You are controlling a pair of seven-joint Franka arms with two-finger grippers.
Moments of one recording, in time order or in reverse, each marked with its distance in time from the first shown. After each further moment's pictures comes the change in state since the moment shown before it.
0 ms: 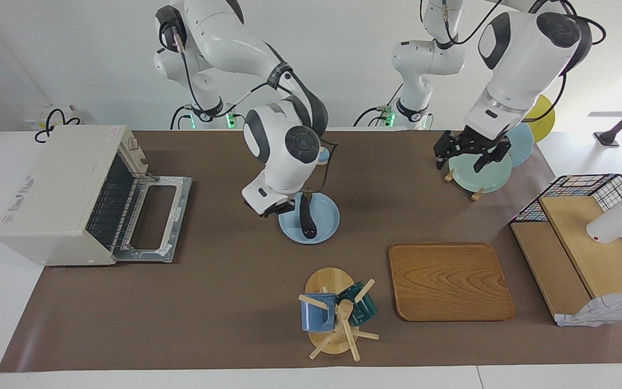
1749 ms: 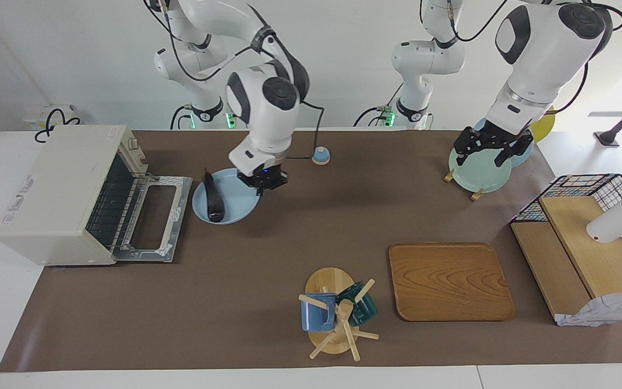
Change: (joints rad) left arm 0.096 -0.040 0.014 0.007 0.050 -0.069 0.098; right arm 0.163 -0.177 -0.049 -0.151 0.074 0.144 0.133
